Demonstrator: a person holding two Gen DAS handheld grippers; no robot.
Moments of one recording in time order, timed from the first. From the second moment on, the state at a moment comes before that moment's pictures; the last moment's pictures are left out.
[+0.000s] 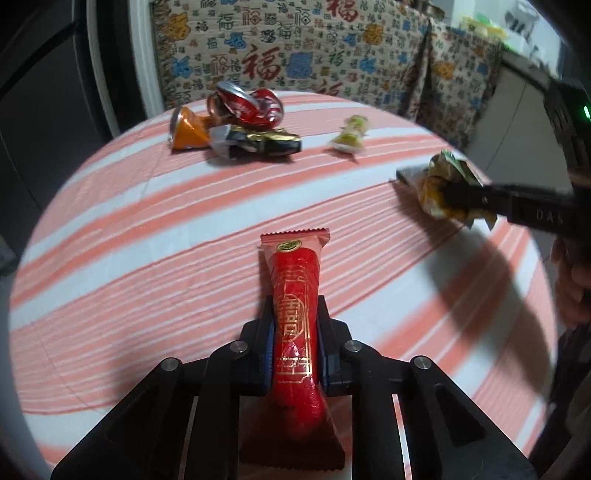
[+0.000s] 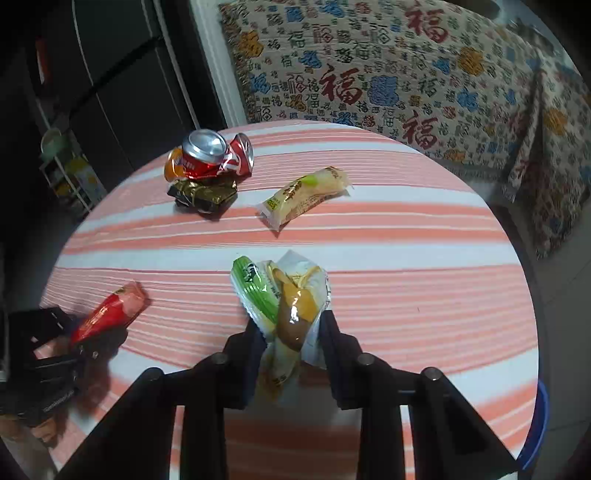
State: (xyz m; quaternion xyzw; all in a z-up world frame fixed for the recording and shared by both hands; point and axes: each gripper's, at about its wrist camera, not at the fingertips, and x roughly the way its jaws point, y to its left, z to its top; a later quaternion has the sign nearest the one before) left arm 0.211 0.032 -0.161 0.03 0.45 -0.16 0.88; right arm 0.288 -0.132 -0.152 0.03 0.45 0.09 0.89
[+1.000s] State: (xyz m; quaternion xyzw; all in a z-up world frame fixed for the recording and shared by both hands) left arm 0.162 -0.358 -0.140 0.05 0.45 -0.44 0.78; right arm 0.067 -0.467 -0.150 0.22 0.38 -0.16 0.88
